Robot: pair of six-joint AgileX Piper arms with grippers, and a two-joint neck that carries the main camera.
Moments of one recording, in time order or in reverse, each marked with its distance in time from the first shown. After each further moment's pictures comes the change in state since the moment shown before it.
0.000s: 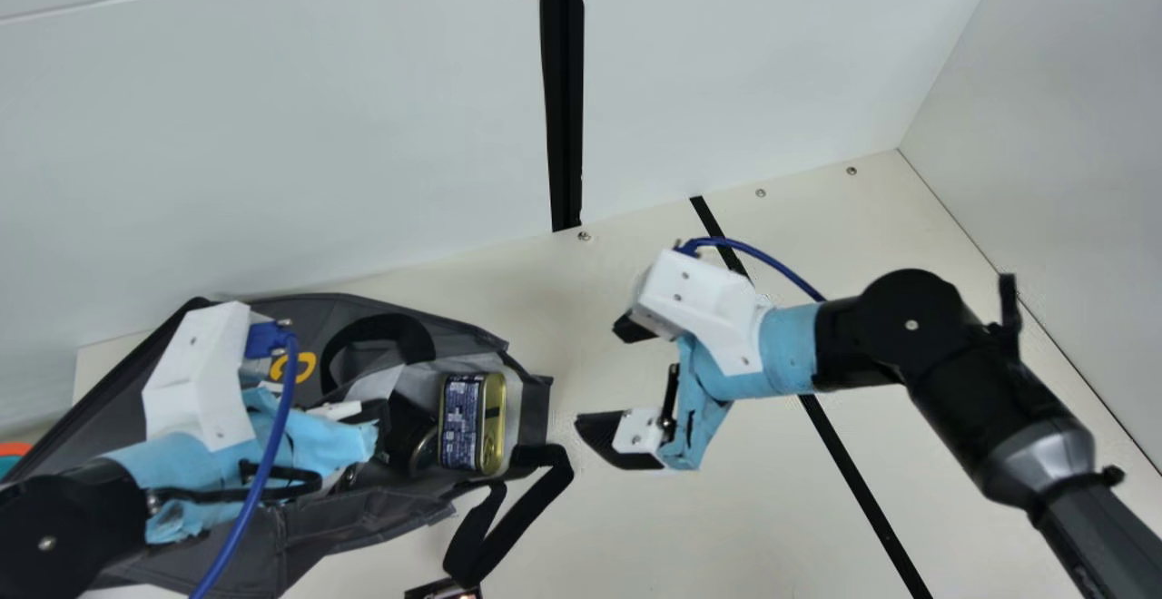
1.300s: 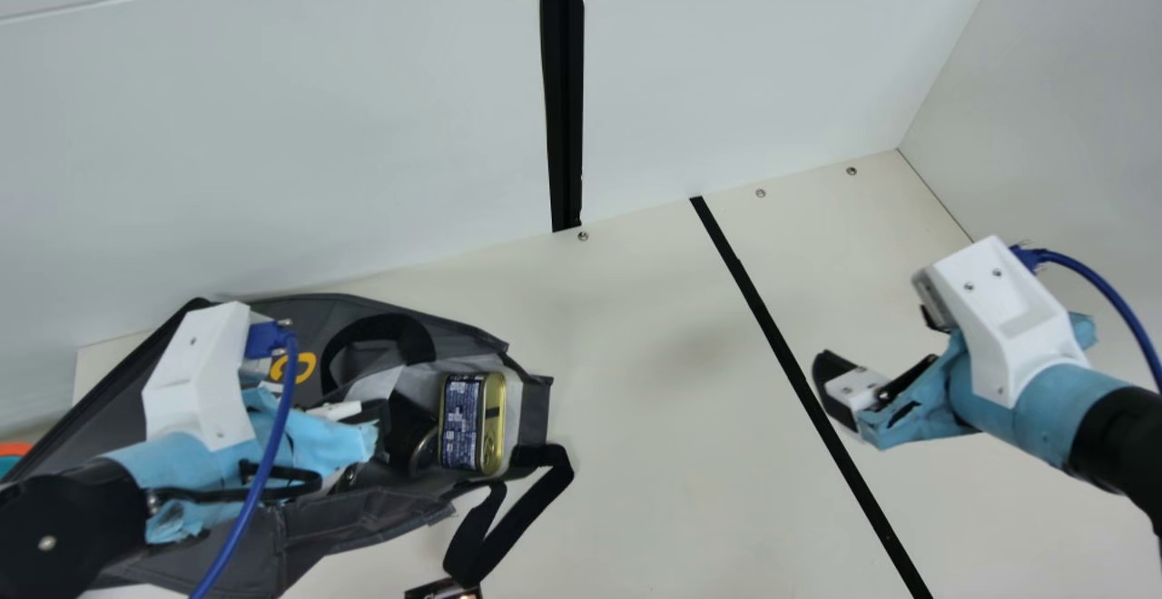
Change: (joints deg) left arm 0.0 0.0 0.0 0.0 0.0 0.0; right arm -29.6 -21.2 5.2 -22.1 -4.0 24.5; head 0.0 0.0
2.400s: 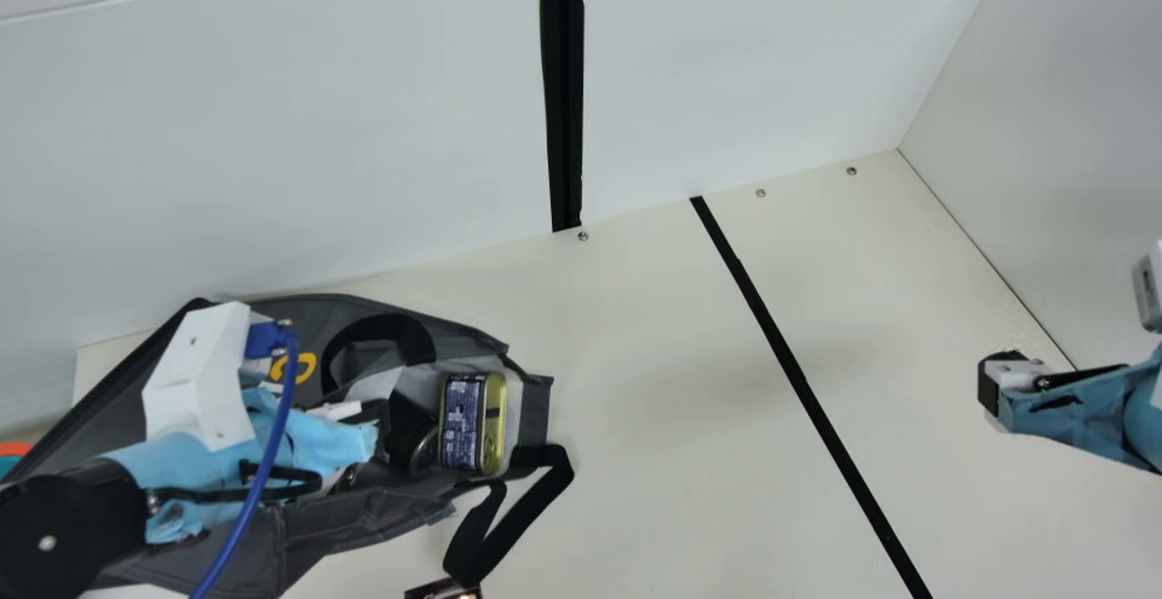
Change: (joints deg) left arm 0.0 0.0 0.0 0.0 0.0 0.0; right arm -4.9 -4.6 -13.4 -25.6 11.5 30.6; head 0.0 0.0
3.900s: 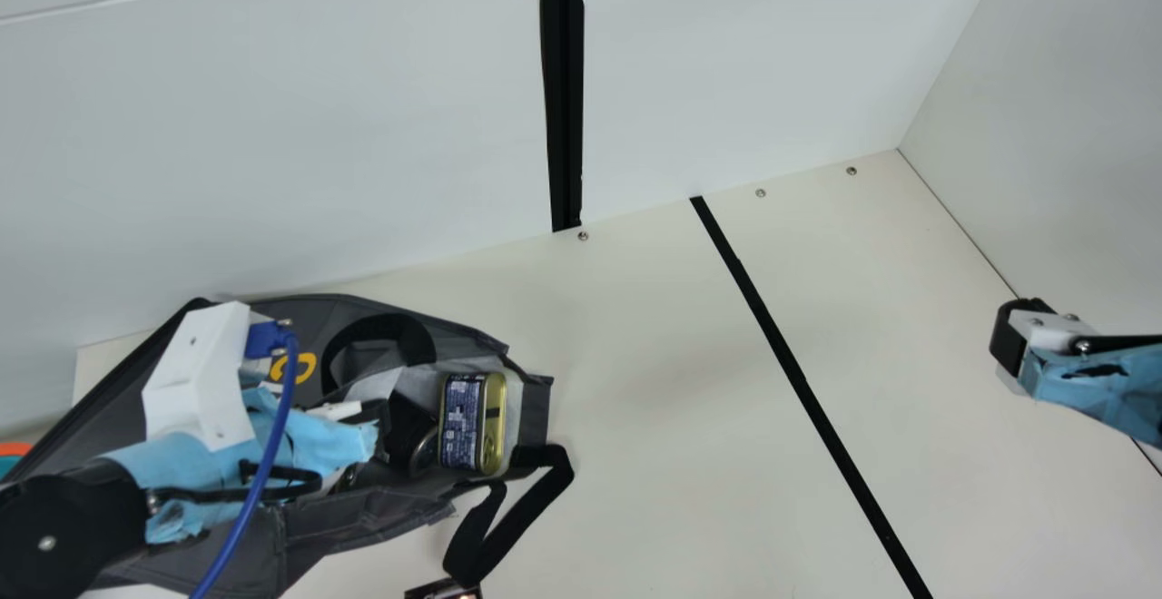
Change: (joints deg) left arm 0.0 0.0 0.0 0.0 0.0 0.0; right arm 7.5 -1.3 -9.8 -1.7 5.0 14.3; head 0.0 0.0
